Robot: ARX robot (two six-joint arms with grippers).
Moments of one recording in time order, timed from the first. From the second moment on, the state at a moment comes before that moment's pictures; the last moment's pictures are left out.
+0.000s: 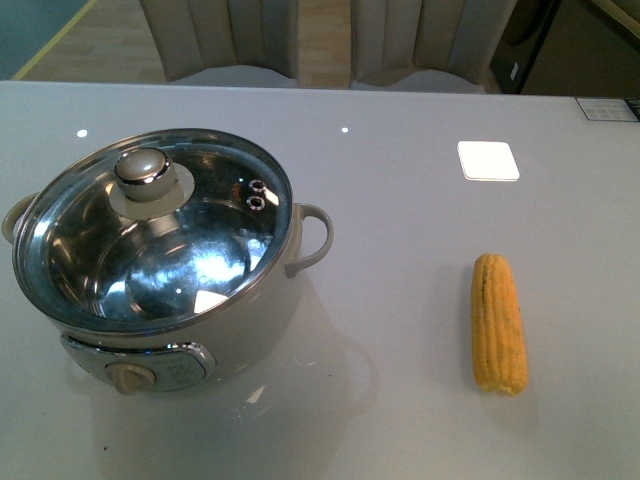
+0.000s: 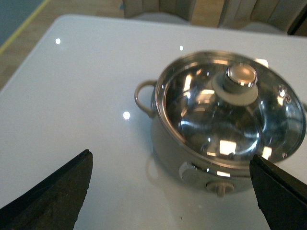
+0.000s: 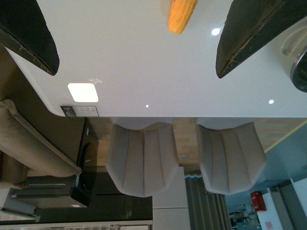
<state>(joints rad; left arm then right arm) -0.03 0.26 0.14 -0.30 -0.02 -0.04 0.00 0.01 0.02 0.00 0.00 0.00</state>
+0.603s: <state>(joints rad) -0.24 1.39 0.45 0.48 -0.06 -0.07 0.00 0.01 0.02 0.00 0.00 0.00</state>
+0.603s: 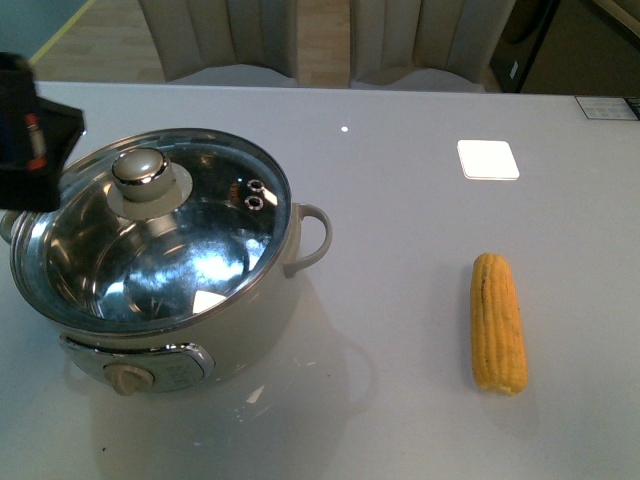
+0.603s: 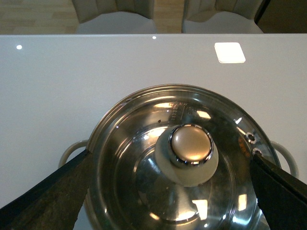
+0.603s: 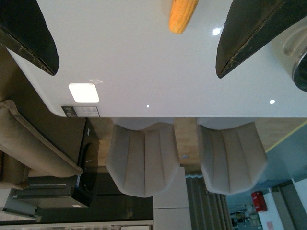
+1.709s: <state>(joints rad) -0.28 1.92 0.80 0.43 -0.06 -0.16 0.00 0.01 0.02 0.00 0.00 0.00</state>
